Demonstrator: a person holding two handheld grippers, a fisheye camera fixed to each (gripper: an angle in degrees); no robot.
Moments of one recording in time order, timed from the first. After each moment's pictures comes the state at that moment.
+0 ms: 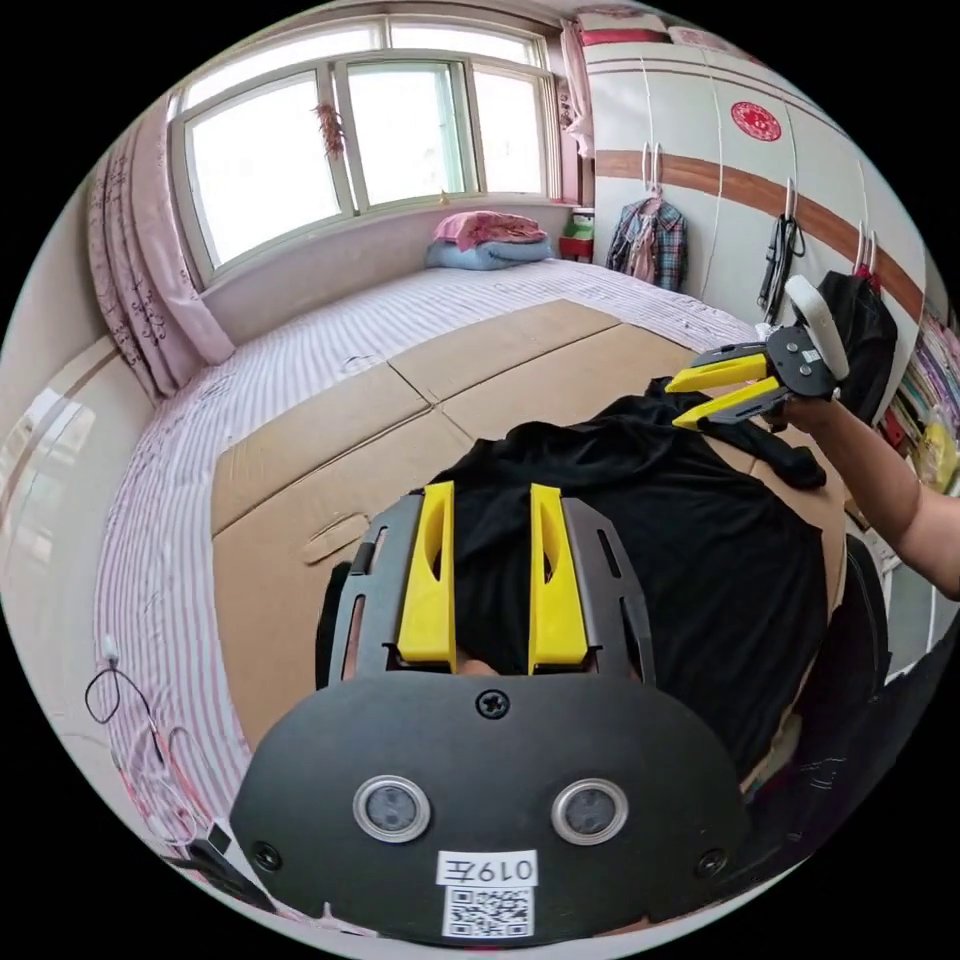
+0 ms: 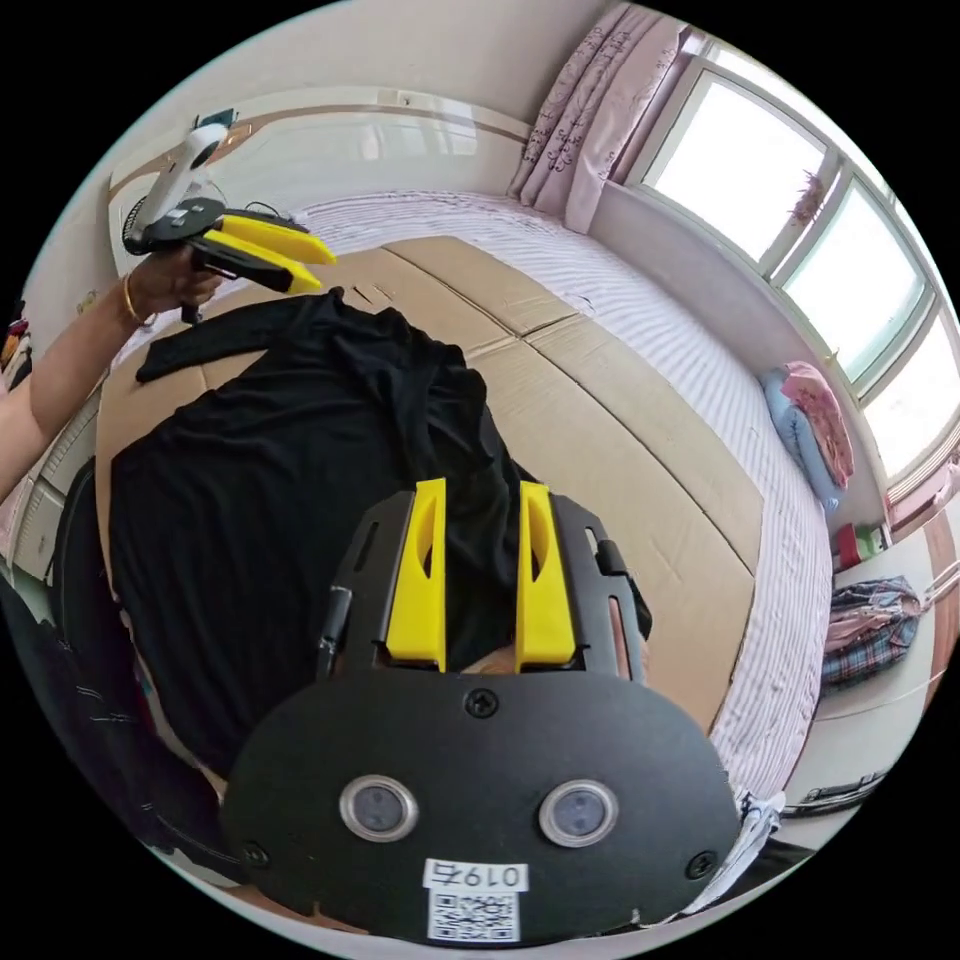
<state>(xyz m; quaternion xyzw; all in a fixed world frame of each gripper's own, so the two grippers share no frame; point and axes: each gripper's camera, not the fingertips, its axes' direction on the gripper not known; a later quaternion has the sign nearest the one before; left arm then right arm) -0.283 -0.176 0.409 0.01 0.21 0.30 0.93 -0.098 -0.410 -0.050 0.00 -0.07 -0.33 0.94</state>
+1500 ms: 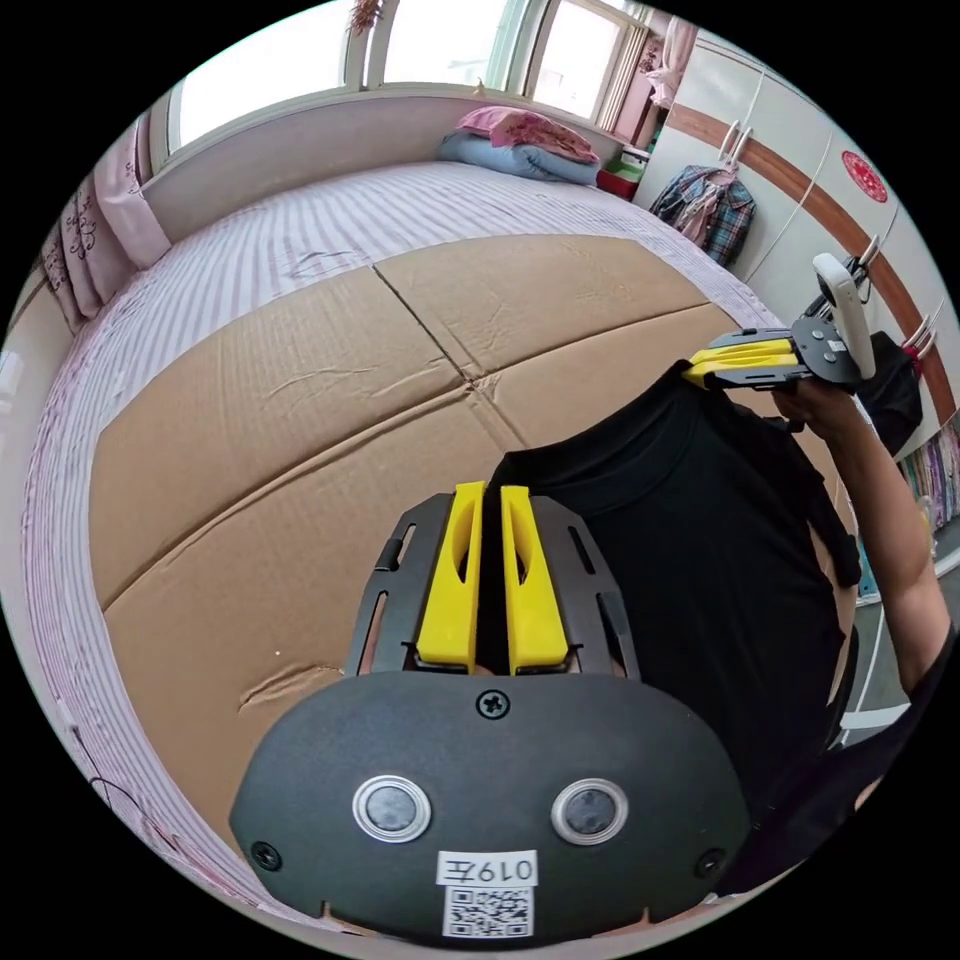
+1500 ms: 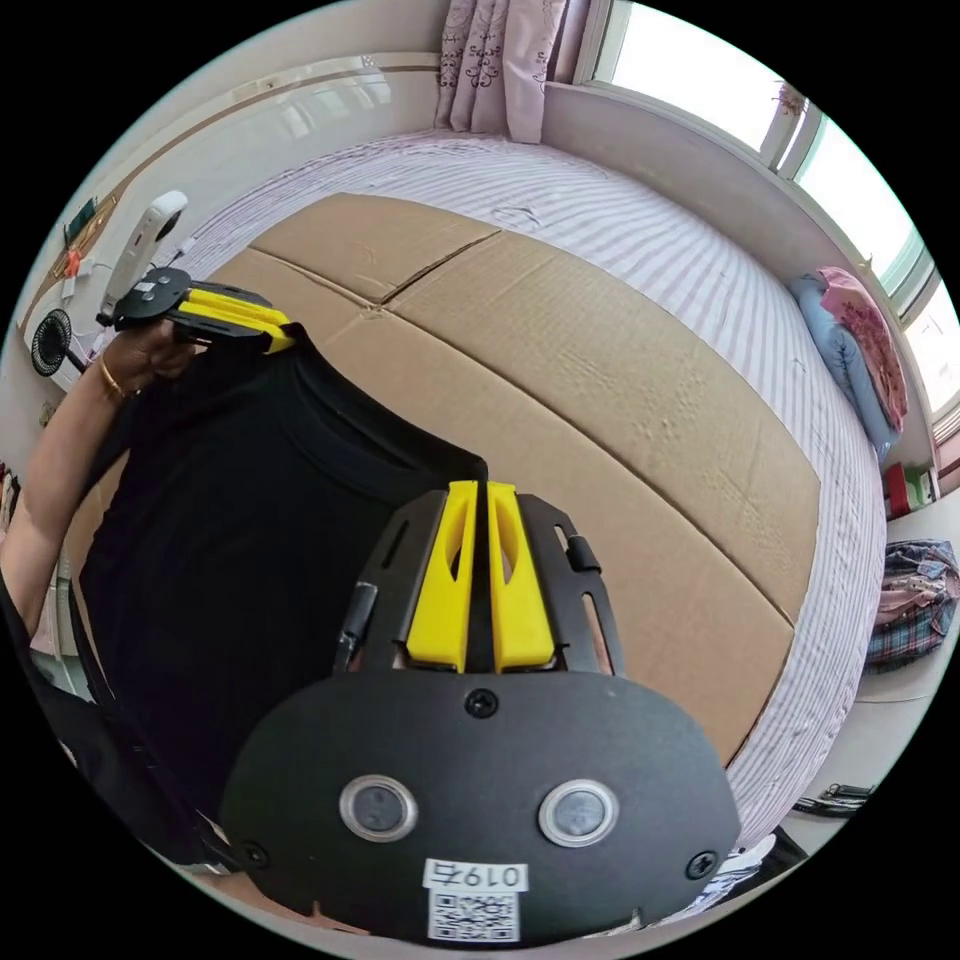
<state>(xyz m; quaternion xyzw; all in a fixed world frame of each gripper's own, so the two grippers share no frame) -0.135 -0.447 0.794 -0.13 0.23 0.25 0.93 0.005 -0.800 0.285 -0.11 -0.07 -0.25 0.96</state>
